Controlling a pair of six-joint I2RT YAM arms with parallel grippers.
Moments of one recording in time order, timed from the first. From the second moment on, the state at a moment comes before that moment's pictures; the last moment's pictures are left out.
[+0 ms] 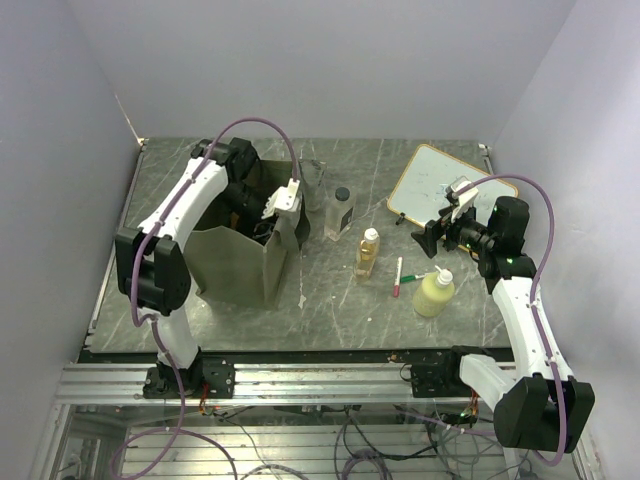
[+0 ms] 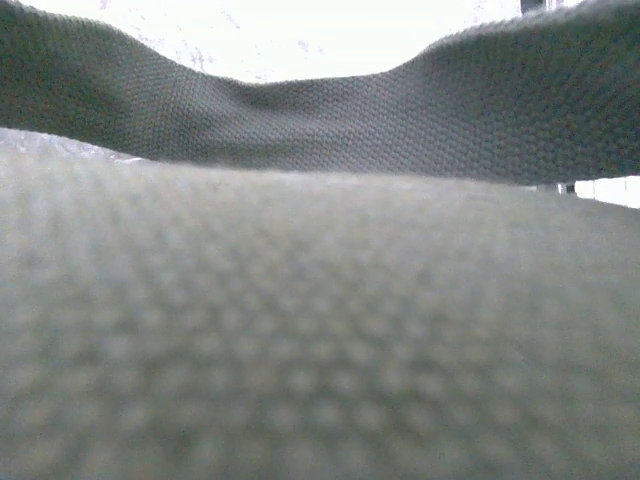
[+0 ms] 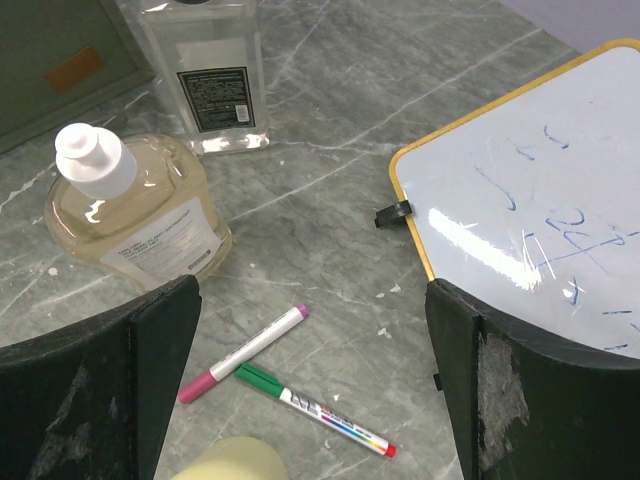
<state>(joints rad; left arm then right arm) -0.34 1.82 1.71 -1.47 0.69 1.42 -0.10 0.98 0.76 -0.24 -0.71 -0.41</state>
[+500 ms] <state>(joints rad) -0.34 1.71 1.74 -1.45 0.63 1.35 -0.10 0.98 0.76 -0.24 -0.71 -0.41</state>
